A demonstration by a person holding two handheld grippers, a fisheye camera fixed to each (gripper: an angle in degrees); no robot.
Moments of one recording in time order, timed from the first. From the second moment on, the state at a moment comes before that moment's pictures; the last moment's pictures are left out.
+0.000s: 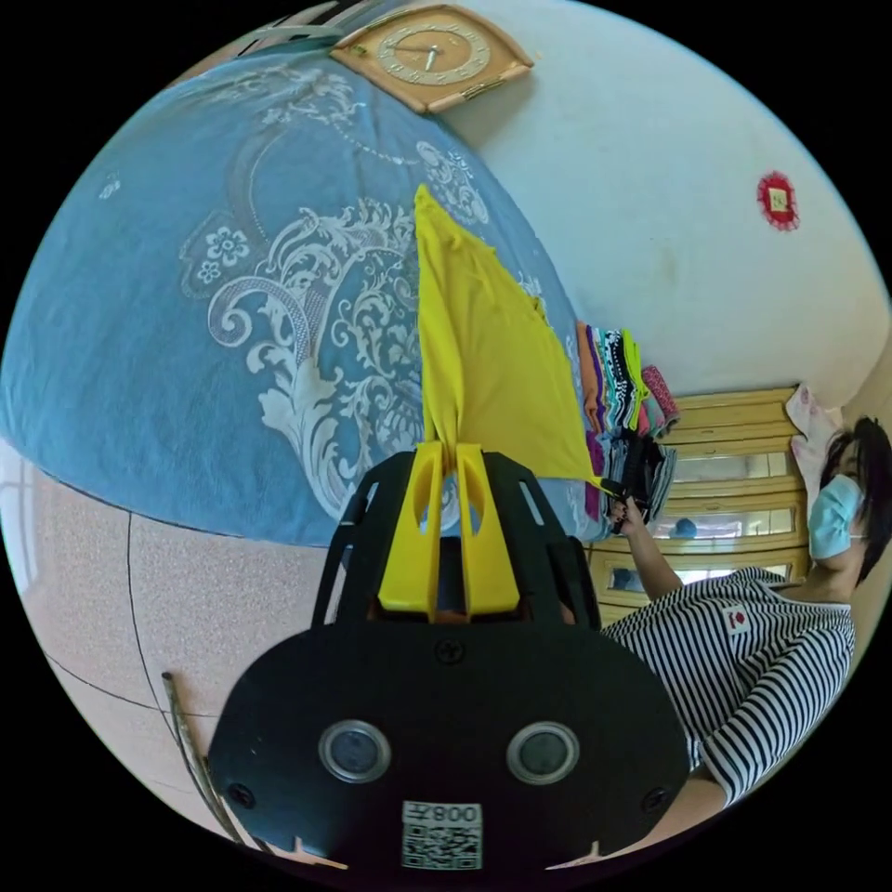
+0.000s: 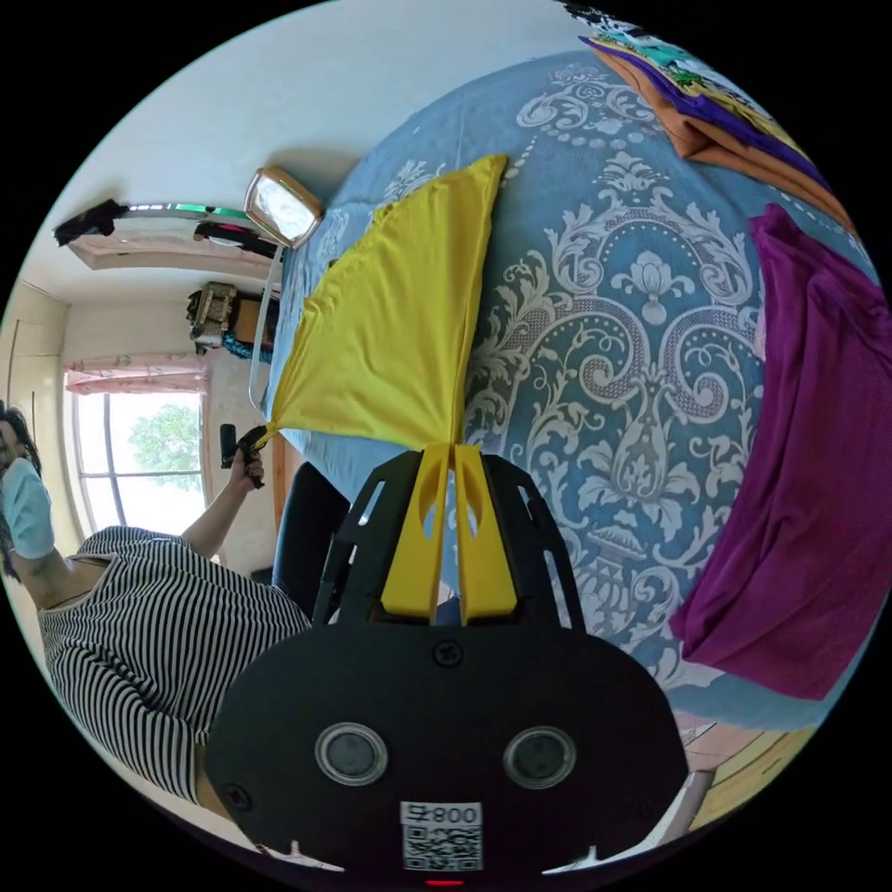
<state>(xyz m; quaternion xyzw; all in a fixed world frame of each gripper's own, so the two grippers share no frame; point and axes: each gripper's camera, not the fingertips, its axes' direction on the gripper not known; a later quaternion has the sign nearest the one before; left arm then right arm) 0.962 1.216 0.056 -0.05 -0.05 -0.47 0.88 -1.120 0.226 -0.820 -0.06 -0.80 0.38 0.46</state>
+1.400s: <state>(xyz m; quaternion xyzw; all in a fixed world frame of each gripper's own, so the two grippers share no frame) 1.484 0.631 0.217 -0.28 0.01 0.03 0.96 -1.207 0.329 -1.001 -0.03 -0.84 0.45 0.31</state>
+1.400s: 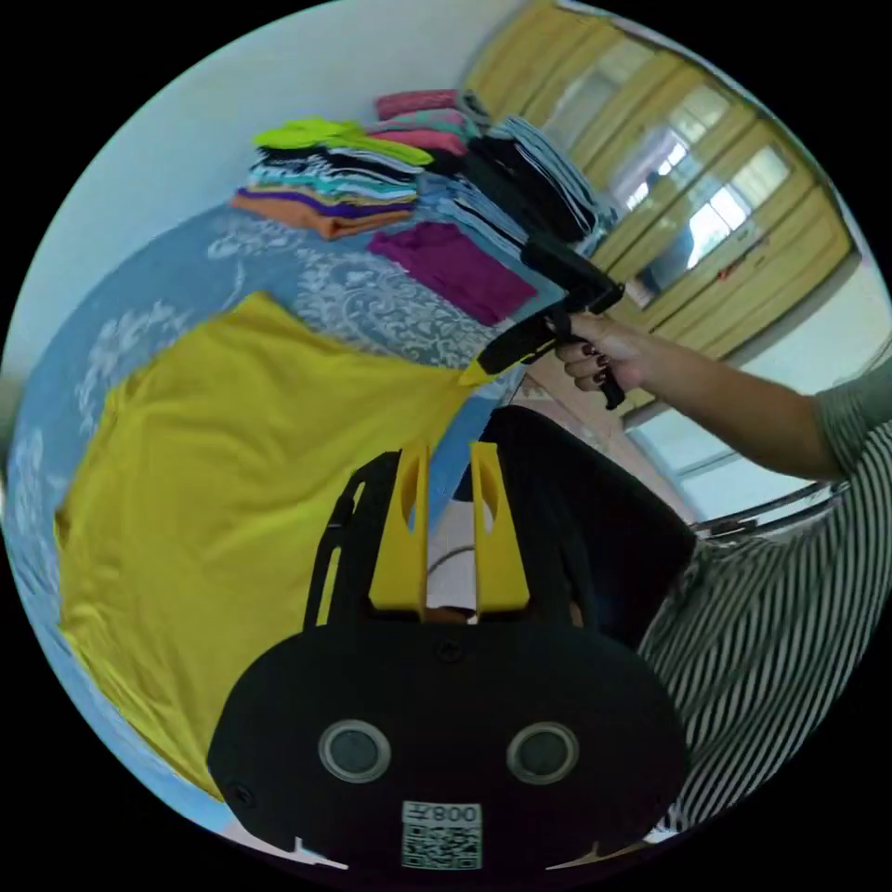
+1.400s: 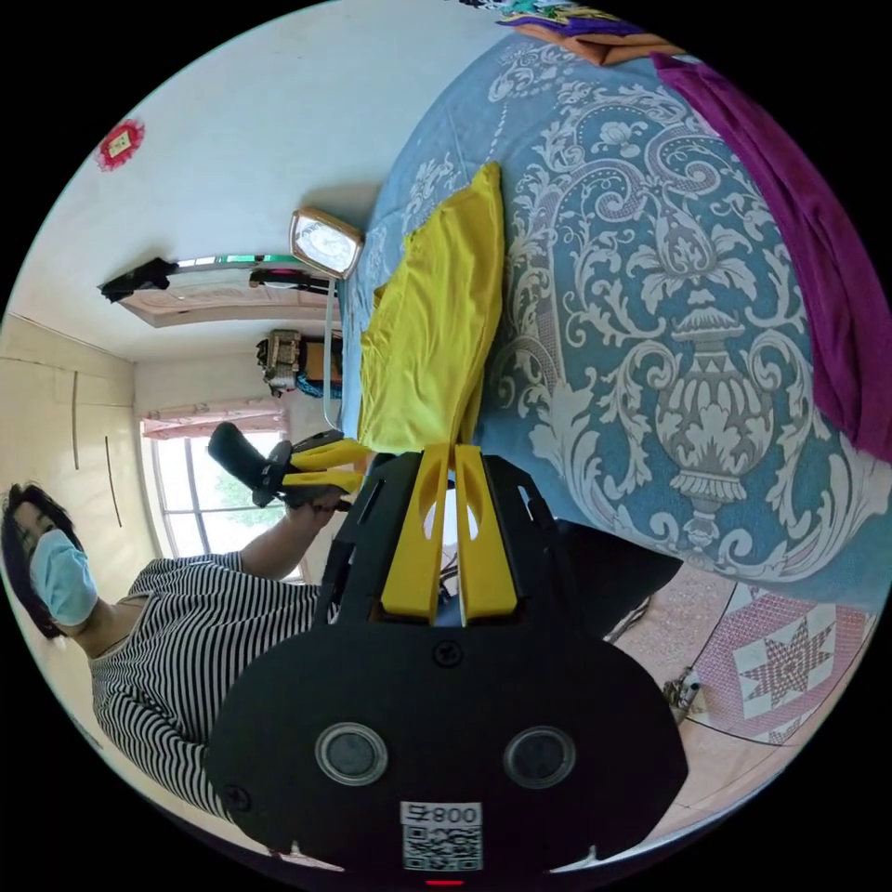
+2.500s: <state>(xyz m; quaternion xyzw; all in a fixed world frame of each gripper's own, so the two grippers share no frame) 1.553 0.361 0.186 -0.20 0.00 -0.17 0.97 -1.215 0.192 -0.904 -0.01 -0.79 0.53 0.31</state>
